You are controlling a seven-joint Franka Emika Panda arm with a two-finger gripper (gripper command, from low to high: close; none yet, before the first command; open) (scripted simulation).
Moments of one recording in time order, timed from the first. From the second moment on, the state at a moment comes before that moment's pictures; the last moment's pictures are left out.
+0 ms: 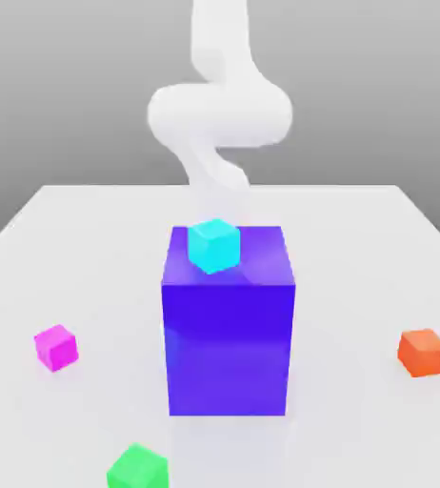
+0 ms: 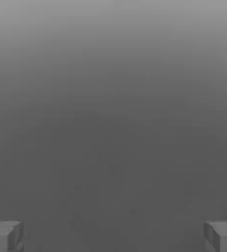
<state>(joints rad) -0.04 -0.72 -0.04 -2.35 -0.01 2.35 0.80</state>
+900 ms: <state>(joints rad) -0.57 0.28 -0.14 -2.76 0.34 3.03 0.49</state>
